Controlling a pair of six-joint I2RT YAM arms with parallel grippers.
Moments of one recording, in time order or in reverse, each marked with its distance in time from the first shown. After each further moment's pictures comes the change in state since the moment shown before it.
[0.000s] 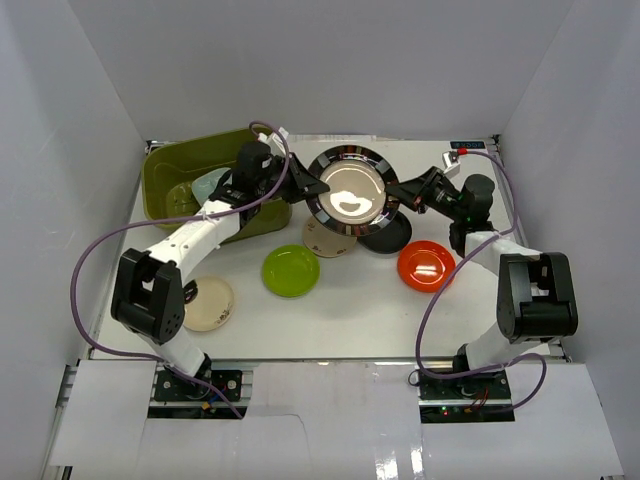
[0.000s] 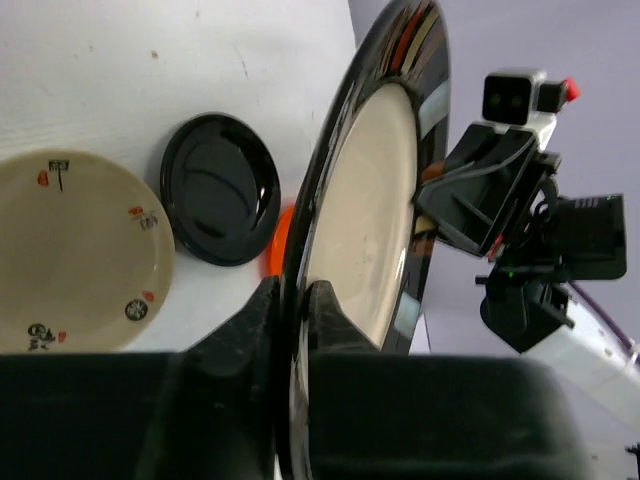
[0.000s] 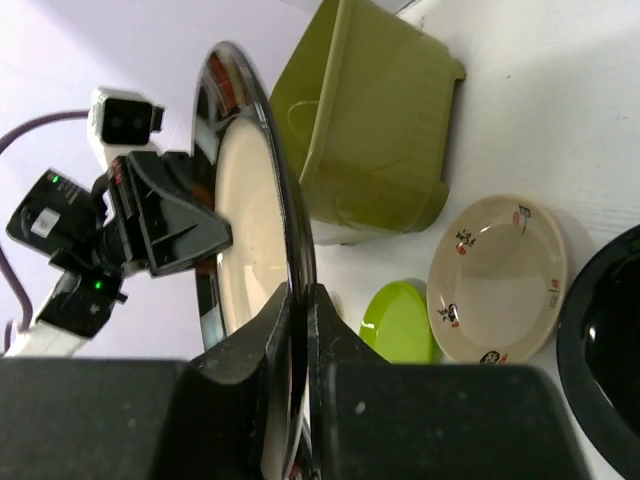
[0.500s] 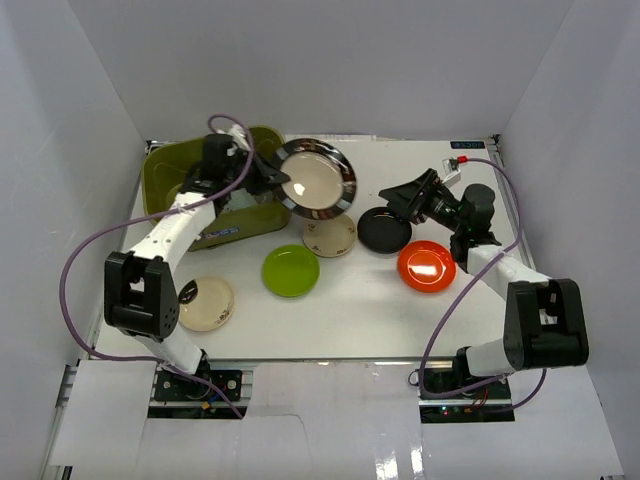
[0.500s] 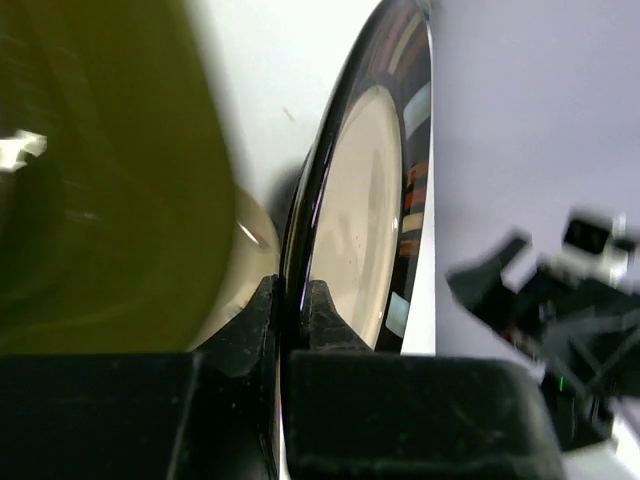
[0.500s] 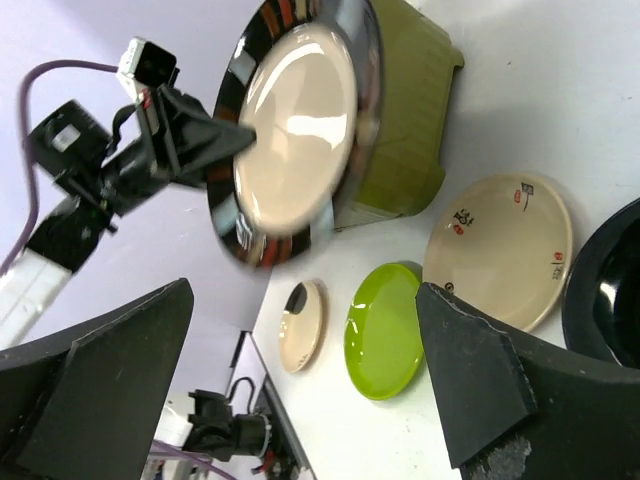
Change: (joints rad) left arm 0.166 -0.017 0.035 -0.134 -0.011 0.045; right arm 0.033 -0.145 -0.093 -0.098 0.059 -0.080
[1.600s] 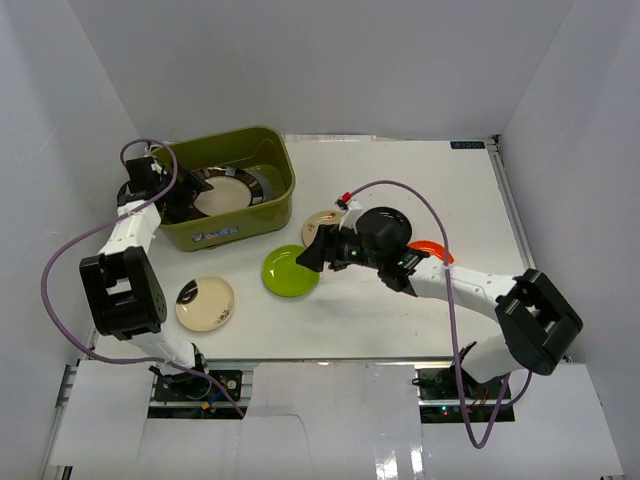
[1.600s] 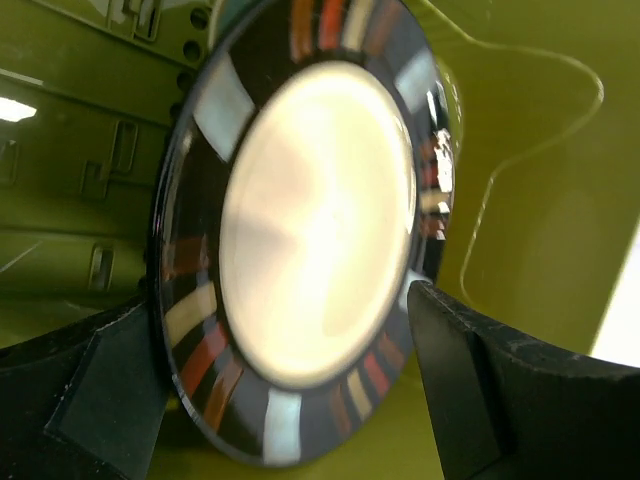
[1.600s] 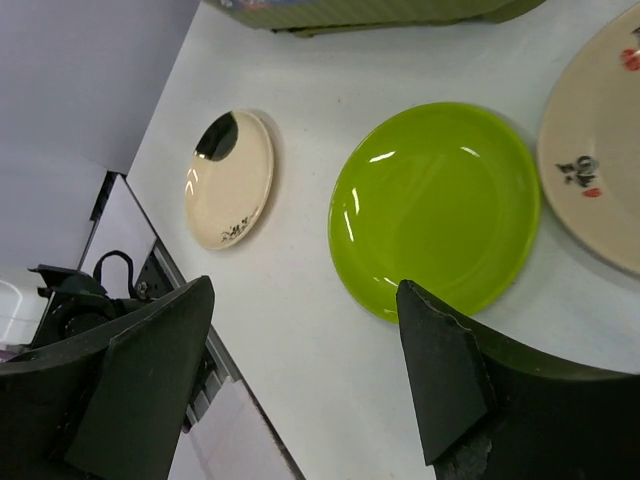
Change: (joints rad) left arm 0.502 0.037 -0.105 -0.125 -0.106 0.103; right arm 0.680 -0.011 0.082 -0.410 0.501 -0.386
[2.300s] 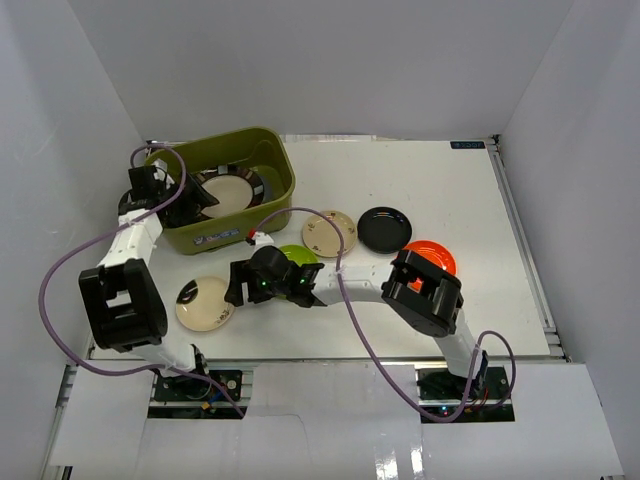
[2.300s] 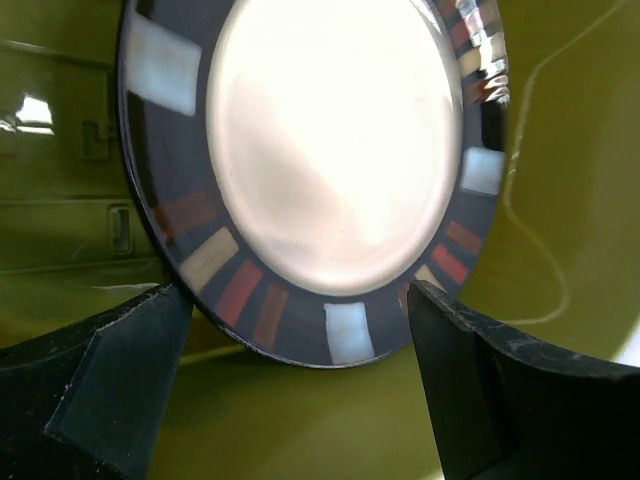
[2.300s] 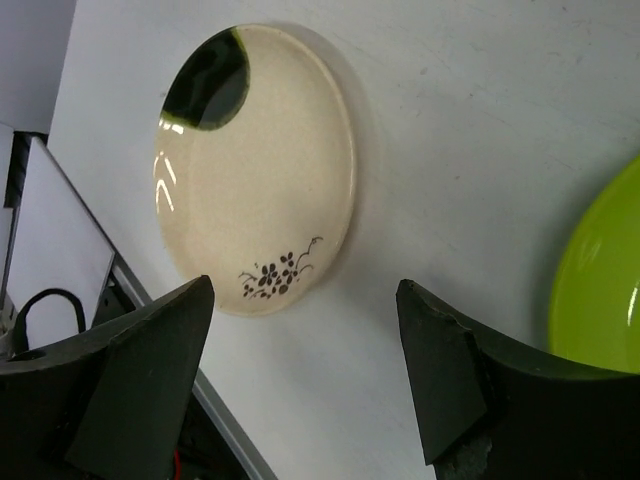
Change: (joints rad) left arm -0.009 -0.123 -0.087 -0.069 0.033 0.177; right arm 0.401 0.634 0.552 -0.123 0.279 0.125
